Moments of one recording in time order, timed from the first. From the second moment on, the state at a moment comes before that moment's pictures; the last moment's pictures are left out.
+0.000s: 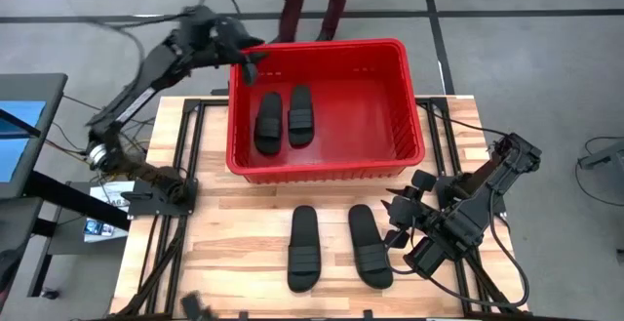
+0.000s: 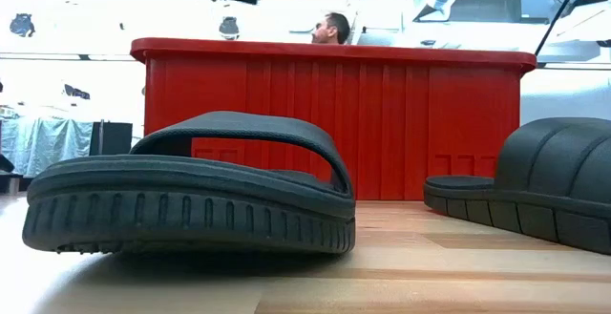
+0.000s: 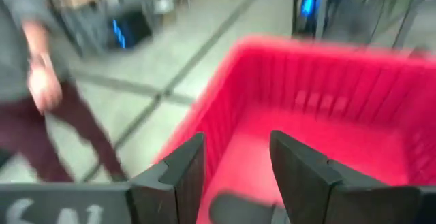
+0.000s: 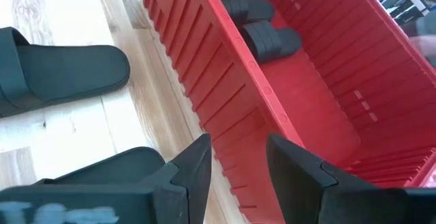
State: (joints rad) left arm 0.79 1.38 1.66 -0.60 0.23 0.29; right arm 0.78 1.56 1.51 -1.56 0.93 1.01
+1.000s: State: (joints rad) left arm 0.31 0.77 0.89 -0.18 0.01 0.08; right arm 0.78 1.56 1.51 -1.38 1.06 1.13
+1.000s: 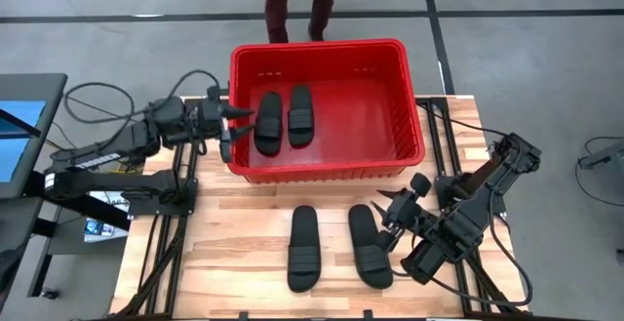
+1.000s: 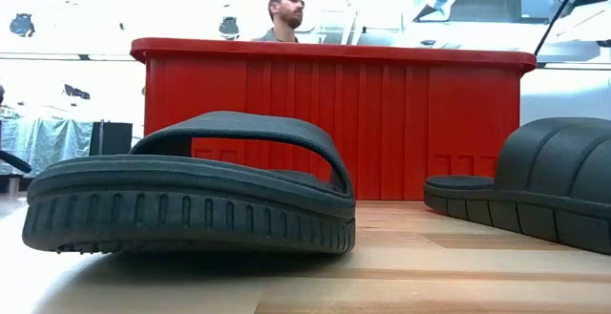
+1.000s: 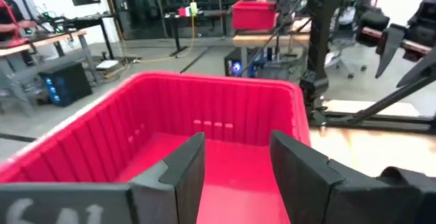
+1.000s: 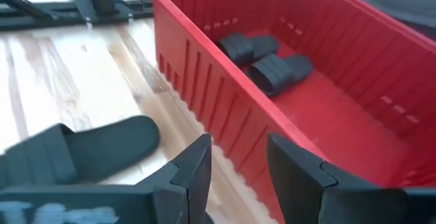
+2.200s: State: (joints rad) left arm 0.08 0.33 0.43 -0.09 -0.11 -0.07; right arm 0.90 1.94 1.51 -1.32 1.15 1.48
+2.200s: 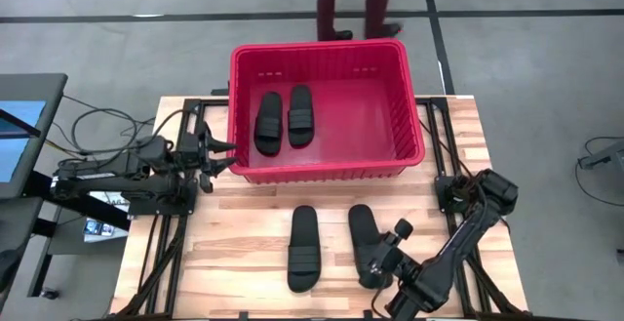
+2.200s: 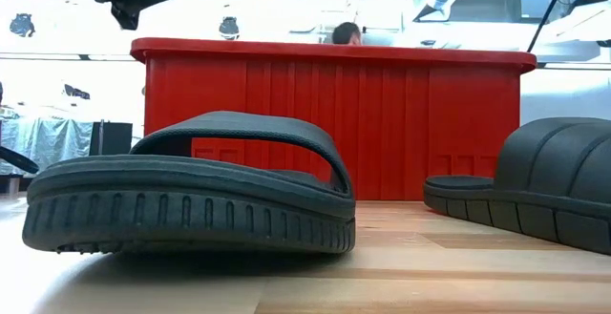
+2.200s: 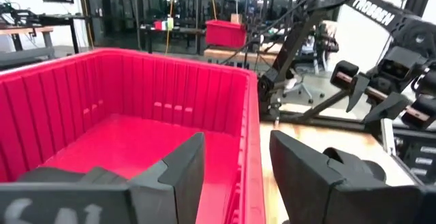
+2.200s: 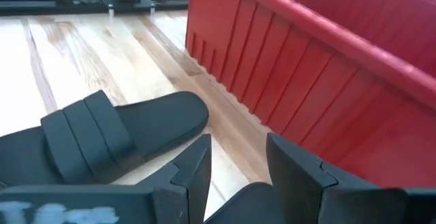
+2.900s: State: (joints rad) left arm 0.08 0.33 0.43 -0.15 0.02 0.02; right arm 0.76 1.95 1.51 -1.04 0.99 1.21
